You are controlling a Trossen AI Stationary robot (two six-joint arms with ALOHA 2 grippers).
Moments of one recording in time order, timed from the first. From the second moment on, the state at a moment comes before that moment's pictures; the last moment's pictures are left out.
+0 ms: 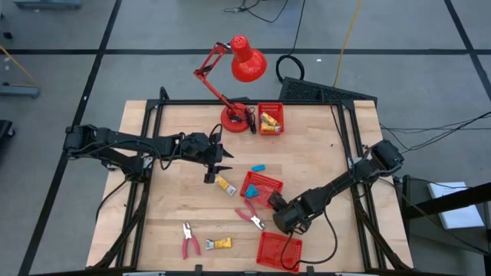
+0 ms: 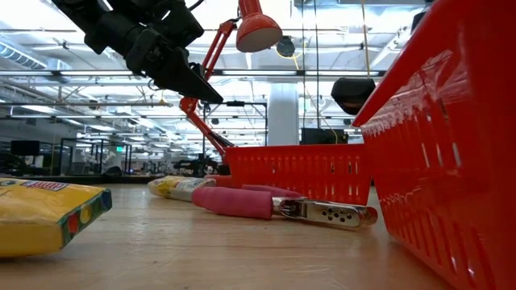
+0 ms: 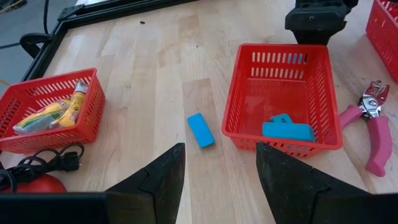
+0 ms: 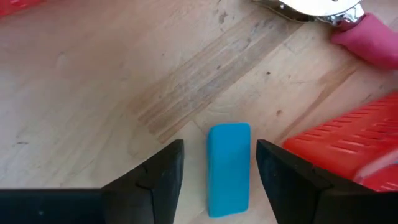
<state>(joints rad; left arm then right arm) 0.09 1.30 0.68 0.08 0.10 0.25 0.50 1.83 1.04 -0.46 0.13 -0.44</state>
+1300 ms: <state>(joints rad) 0.09 1.30 0.68 0.08 0.10 0.25 0.51 1.78 1.03 -0.41 0.14 0.24</state>
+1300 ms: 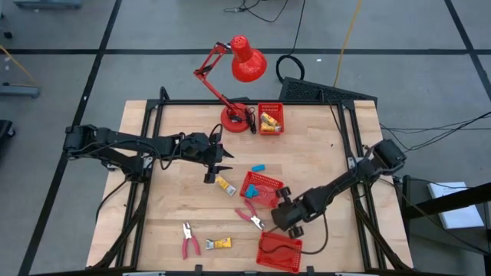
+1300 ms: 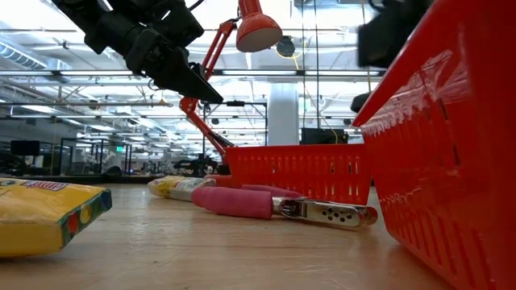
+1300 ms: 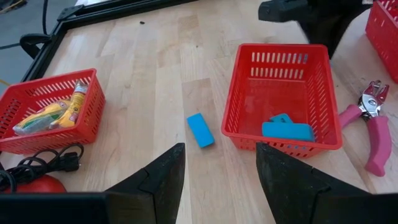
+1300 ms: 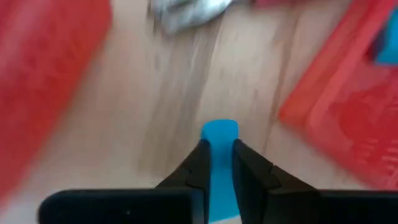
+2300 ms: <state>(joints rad) 0.09 1.30 0.68 0.08 0.11 0.26 0.54 1.74 1.04 -0.46 0.03 0.47</state>
